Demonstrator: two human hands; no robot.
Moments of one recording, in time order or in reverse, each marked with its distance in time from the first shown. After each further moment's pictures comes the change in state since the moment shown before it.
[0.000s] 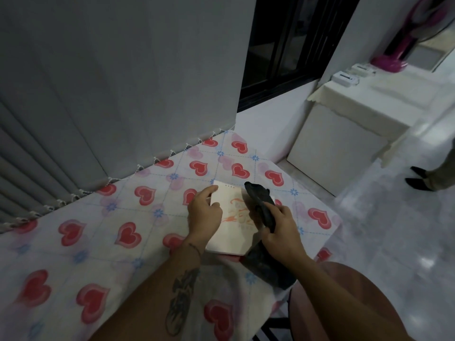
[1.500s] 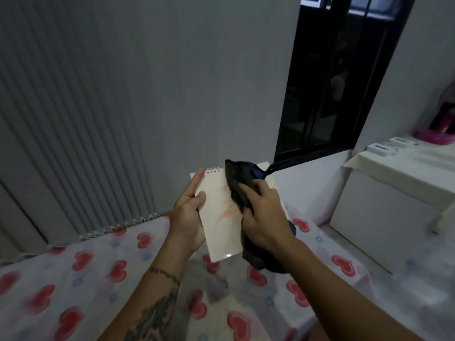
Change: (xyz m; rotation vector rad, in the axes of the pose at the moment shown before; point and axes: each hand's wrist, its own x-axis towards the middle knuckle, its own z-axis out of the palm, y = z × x) left_hand -0.149 0.150 -0.154 -0.874 0.002 0.162; right_hand -0.072 -0.189 -0.073 -0.024 0.118 -0.704
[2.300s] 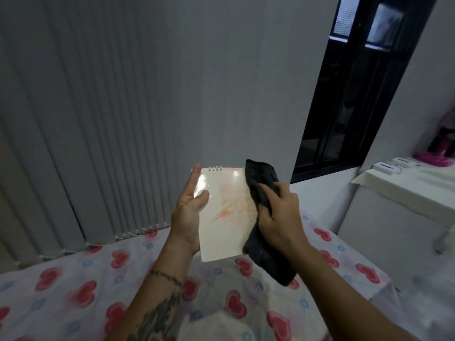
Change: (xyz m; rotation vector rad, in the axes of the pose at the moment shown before) left_hand -0.031 0.086 -0.101 -0.072 -0.136 0.078; right_hand -0.008 -0.106 0.039 -0.062 0.109 0.091
